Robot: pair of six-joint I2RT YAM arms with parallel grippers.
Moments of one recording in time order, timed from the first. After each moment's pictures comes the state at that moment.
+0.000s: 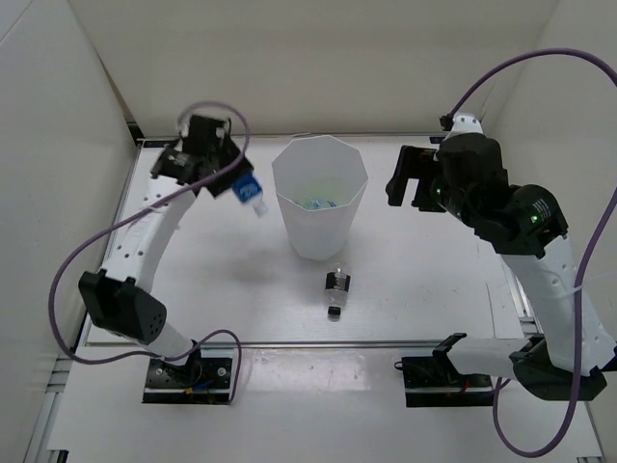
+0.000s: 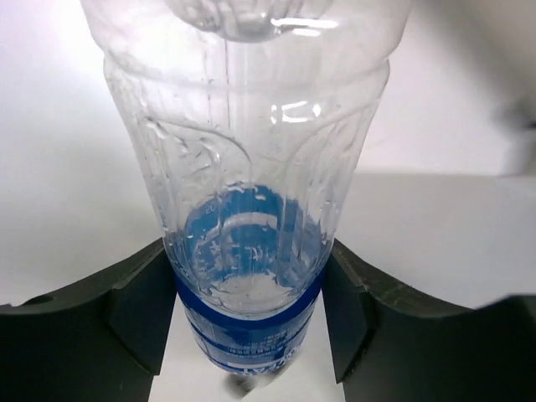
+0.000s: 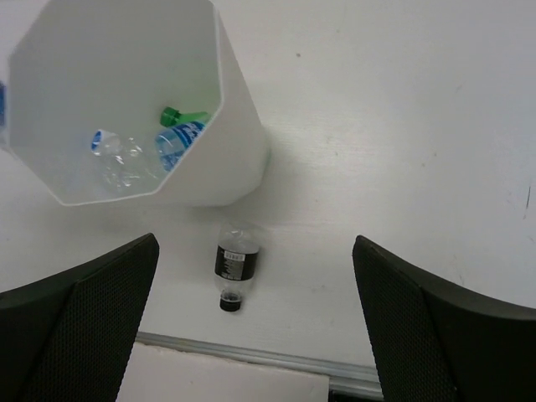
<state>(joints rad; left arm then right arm) -0.30 1.54 1.57 -0.88 -0.13 -0.85 0.66 1.22 1.85 -1.19 0.33 0.45</state>
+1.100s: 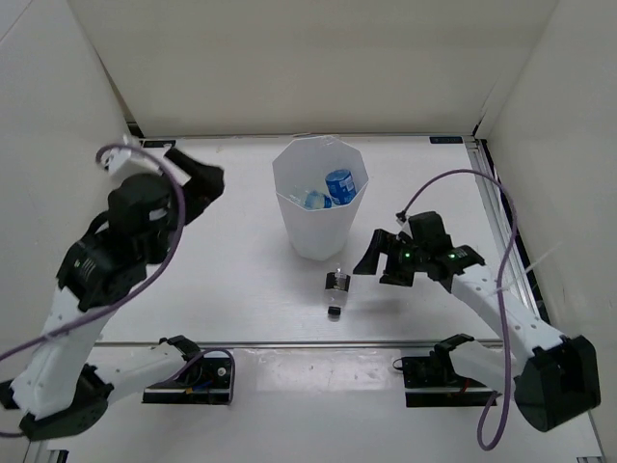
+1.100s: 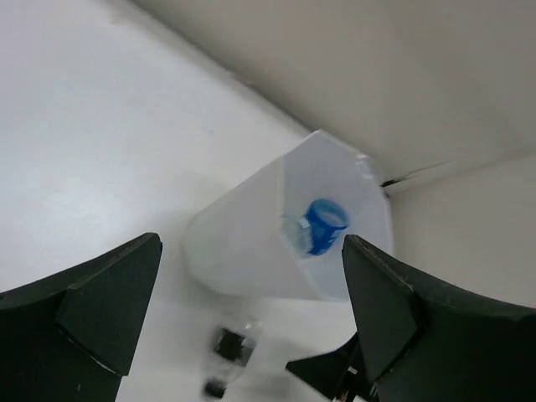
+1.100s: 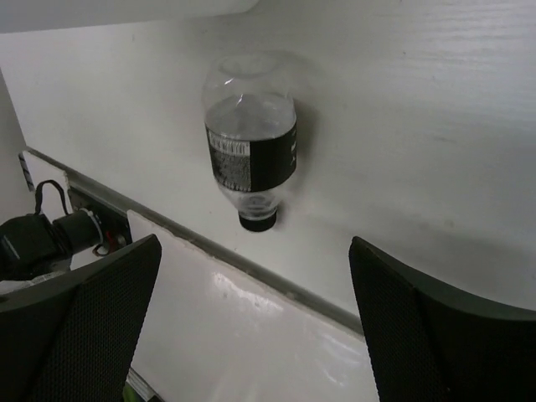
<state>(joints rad) -0.69 1.07 1.67 -0.92 -0.62 -0.87 0.41 1.01 0.72 -0.60 -0.40 0.63</state>
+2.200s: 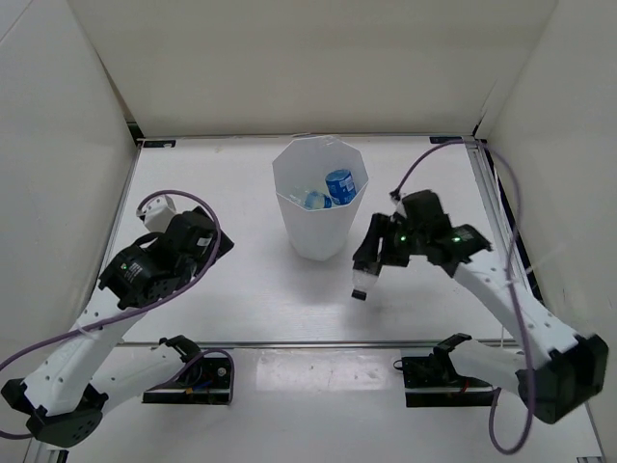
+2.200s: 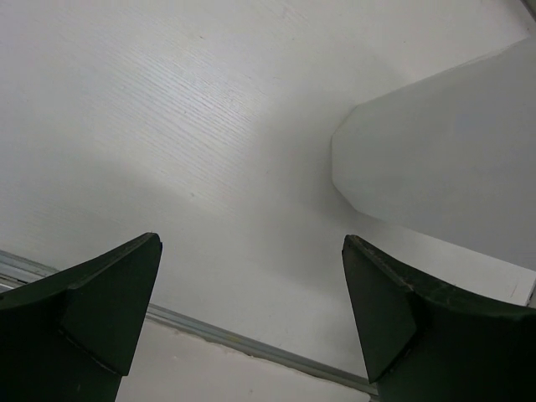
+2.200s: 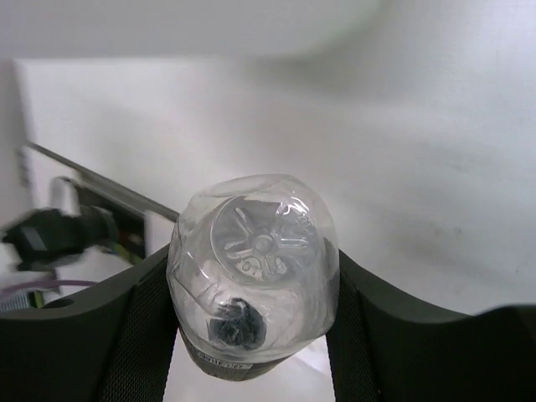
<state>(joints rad) -0.68 0.89 1.24 -1.23 -0.57 -1.14 0.52 1.12 0.94 -0.71 -0.30 0.60</state>
